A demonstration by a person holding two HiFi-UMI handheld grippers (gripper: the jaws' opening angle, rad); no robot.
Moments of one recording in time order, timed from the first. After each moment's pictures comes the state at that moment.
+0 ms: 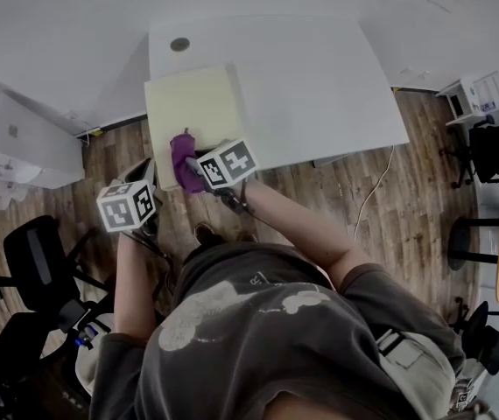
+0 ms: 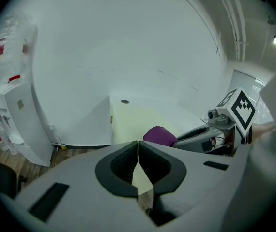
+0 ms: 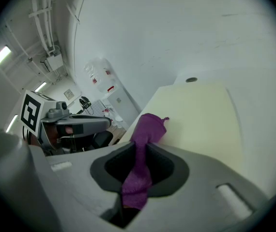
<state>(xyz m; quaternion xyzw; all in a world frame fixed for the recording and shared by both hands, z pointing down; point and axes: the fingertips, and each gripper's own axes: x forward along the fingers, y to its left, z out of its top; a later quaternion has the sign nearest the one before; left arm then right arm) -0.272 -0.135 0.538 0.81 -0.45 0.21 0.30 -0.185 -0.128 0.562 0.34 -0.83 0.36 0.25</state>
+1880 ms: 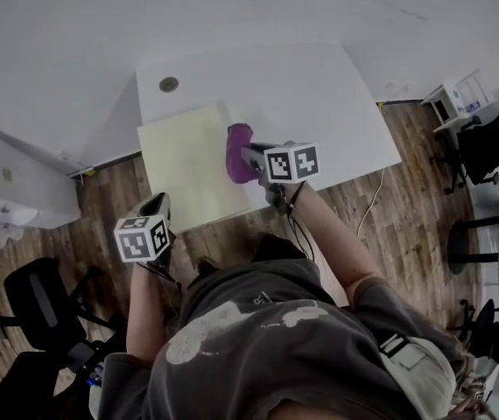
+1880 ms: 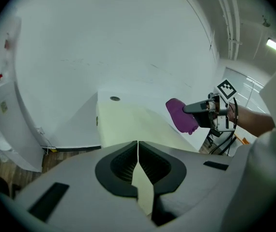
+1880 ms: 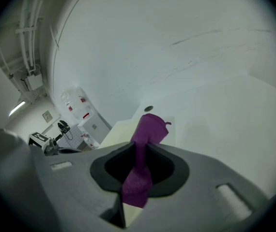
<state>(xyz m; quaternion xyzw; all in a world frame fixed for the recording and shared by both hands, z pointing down) -0.223 -0.163 0.547 0.83 -0.40 0.23 0.30 -0.006 -0.210 0.515 0.48 -0.79 0.36 0.14</state>
